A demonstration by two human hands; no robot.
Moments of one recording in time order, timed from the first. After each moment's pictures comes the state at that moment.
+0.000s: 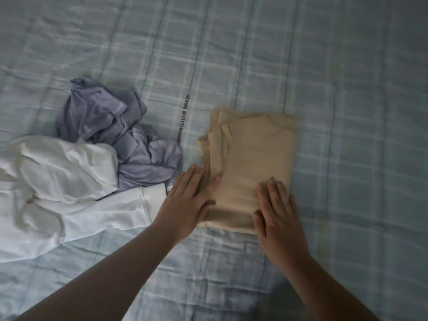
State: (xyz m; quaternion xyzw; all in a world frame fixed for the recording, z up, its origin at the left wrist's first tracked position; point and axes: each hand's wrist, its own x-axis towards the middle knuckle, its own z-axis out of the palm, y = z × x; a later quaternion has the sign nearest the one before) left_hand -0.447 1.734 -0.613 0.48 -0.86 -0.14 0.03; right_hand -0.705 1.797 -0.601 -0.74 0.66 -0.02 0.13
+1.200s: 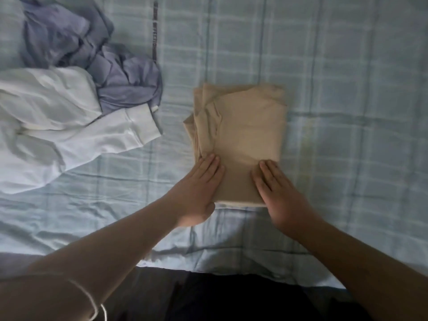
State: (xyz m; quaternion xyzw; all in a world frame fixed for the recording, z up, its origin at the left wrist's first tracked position) left_hand -0.475 1.872 -0.559 0.30 -0.88 -0.29 -0.24; right_hand -0.731 1.946 -0.569 -0.80 0.54 0.12 0.25
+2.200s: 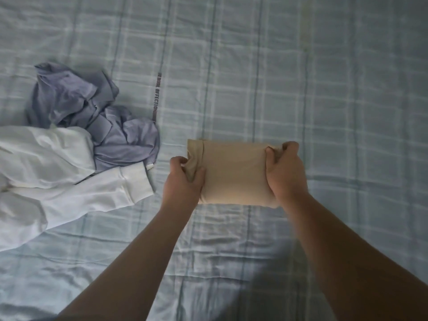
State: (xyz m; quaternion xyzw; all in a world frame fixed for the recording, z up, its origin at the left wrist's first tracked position) left_hand -0.521 1.754 -0.574 0.75 -0.45 -0.45 0.16; right_hand -0.744 1.752 -0.584 -0.40 0.85 -0.18 0.30
